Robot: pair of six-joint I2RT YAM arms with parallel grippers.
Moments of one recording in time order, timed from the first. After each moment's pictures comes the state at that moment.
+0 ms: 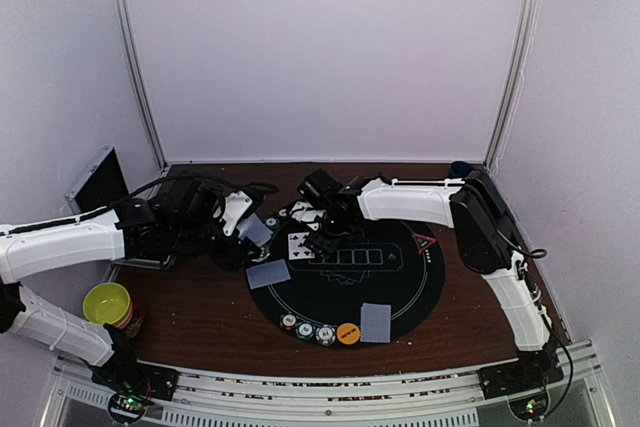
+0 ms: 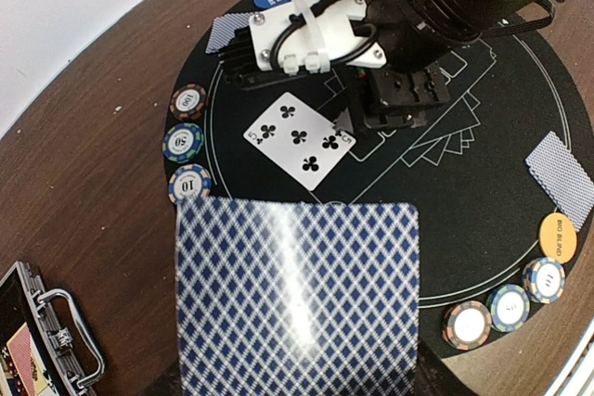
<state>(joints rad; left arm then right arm) -0.82 1.23 0.88 -0.42 -0.09 -0.01 0.86 2.36 1.92 -0.63 0.18 -0.26</state>
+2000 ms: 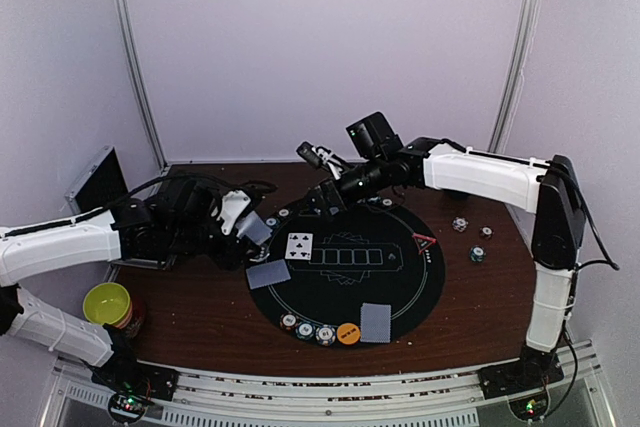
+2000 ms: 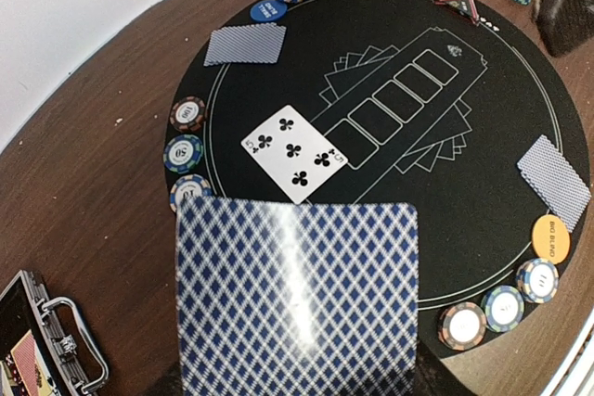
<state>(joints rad) -0.82 1.21 0.88 -0.41 -0.09 0.01 0.76 1.94 1.67 -0.44 -0.66 0.05</state>
